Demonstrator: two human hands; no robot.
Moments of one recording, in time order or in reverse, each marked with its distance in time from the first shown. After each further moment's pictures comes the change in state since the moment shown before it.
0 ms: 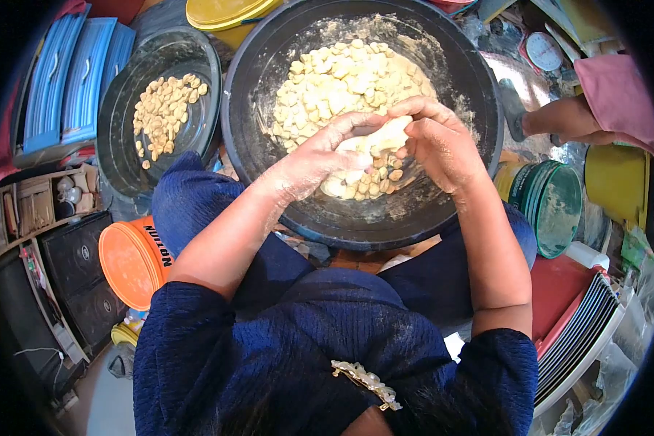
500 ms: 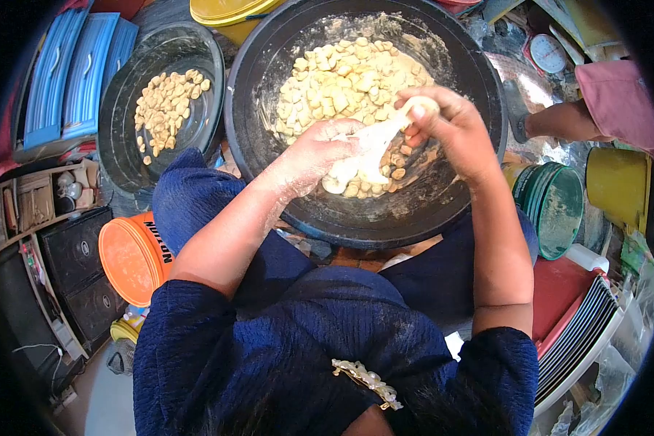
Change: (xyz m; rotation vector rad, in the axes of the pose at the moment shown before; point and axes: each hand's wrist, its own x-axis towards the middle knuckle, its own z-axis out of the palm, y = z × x) left_hand -0.003 -0.006 -0.014 -0.051 0.131 -0.163; right_hand 0.007 -0.012 -0.004 -0.536 0.082 -0.135
